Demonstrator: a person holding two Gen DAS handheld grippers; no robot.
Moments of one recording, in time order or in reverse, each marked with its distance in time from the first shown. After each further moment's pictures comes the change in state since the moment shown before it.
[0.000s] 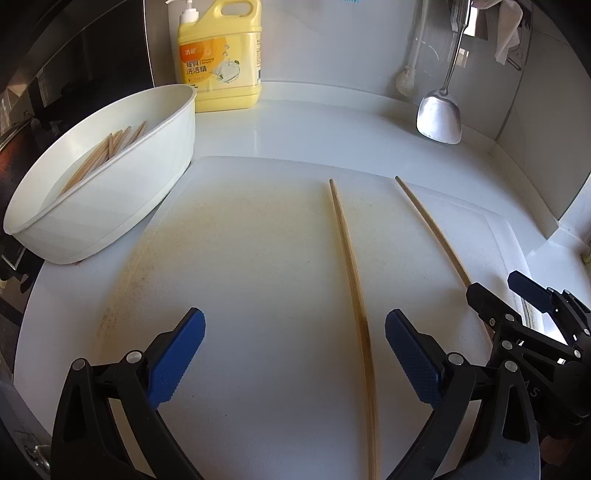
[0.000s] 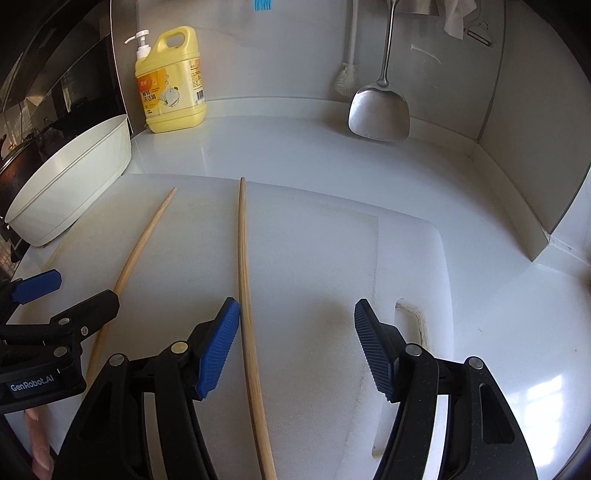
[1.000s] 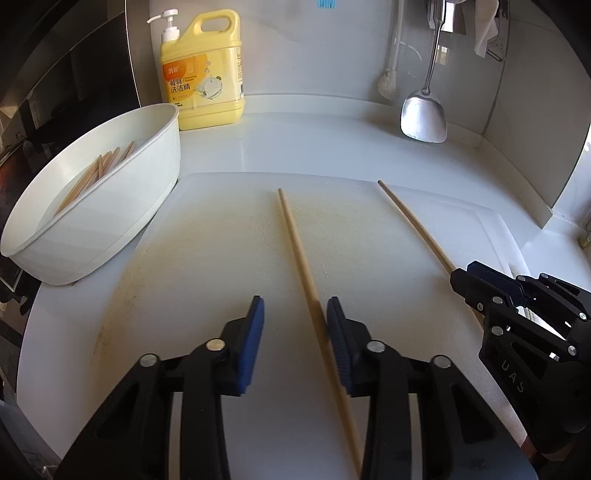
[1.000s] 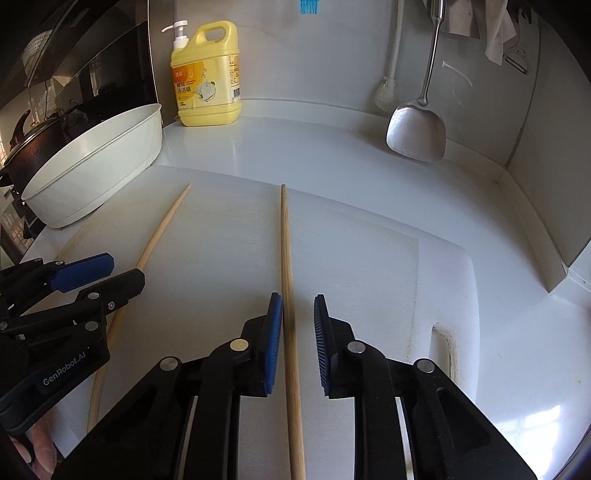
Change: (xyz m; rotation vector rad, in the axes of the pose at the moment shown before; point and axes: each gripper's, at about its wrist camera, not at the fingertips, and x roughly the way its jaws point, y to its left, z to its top) left arm -0.003 -0.006 0.001 0.069 -0.055 -0.021; right arm 0.007 0.029 0.005 -0.086 -0.035 0.056
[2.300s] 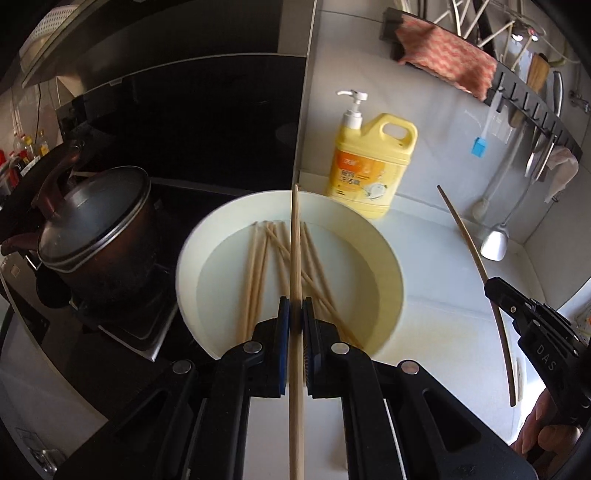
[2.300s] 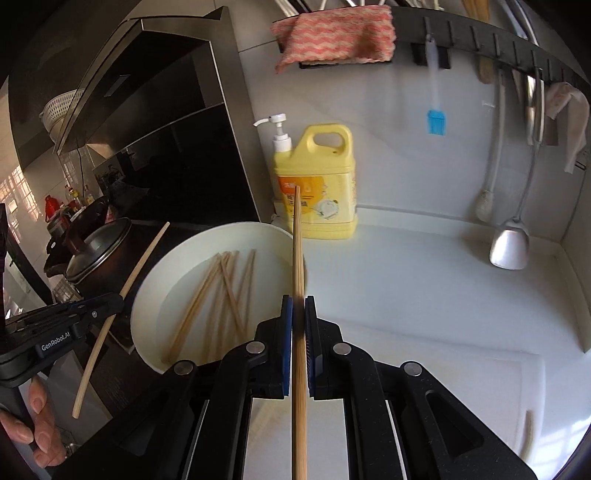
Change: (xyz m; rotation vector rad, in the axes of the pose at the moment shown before) left arm -0.108 0.264 0.112 -0.181 -0.046 0.040; right arm -0.063 0.166 0.176 0.103 -0.147 0.187
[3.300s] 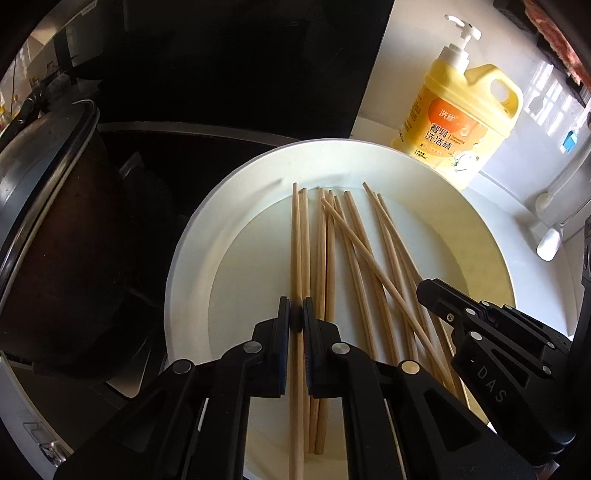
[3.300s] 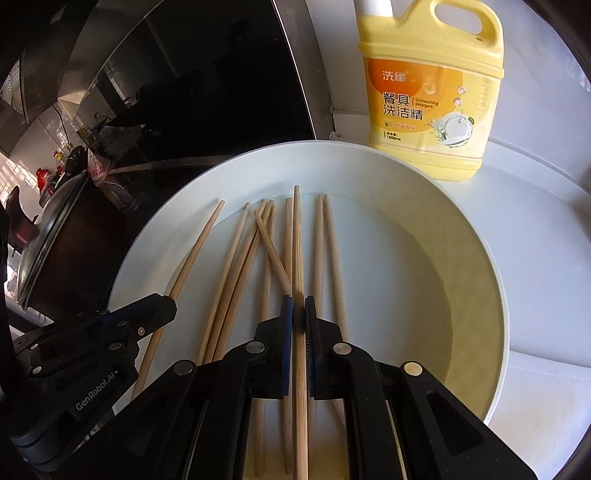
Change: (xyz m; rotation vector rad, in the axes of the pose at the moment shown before) left arm 0.150 0.064 0.029 -0.046 0.231 0.006; right arm 0.187 0.074 0.011 0.033 0.328 0.071
